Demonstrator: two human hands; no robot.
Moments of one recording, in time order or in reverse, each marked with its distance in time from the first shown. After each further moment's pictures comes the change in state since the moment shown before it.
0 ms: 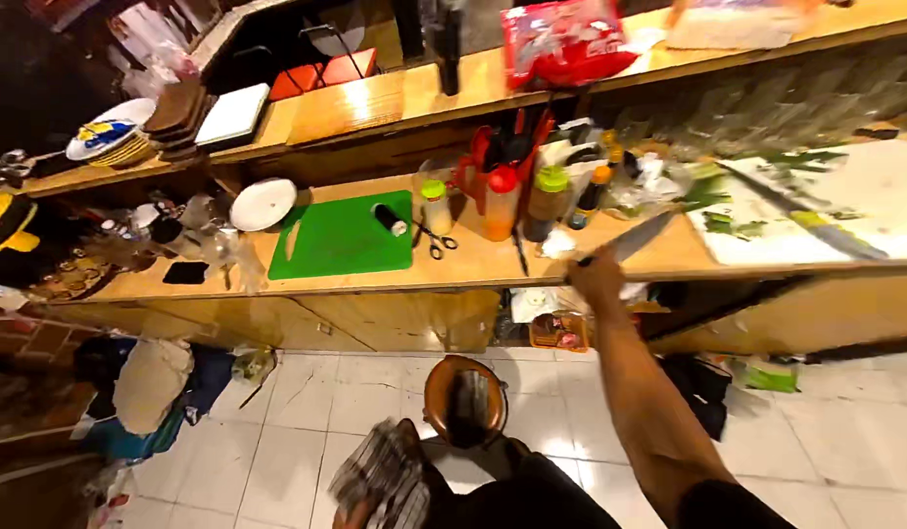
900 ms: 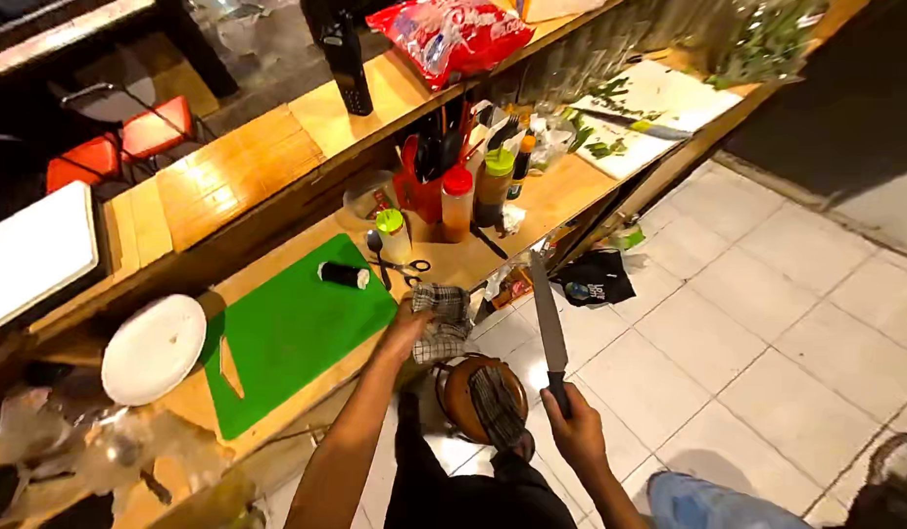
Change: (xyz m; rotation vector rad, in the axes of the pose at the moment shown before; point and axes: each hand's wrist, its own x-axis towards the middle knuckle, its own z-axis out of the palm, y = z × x) left_hand 0.273 0.209 0.284 0.821 -1.152 0.281; right_hand -0.323 -0.049 0.168 0.324 0.448 0.065
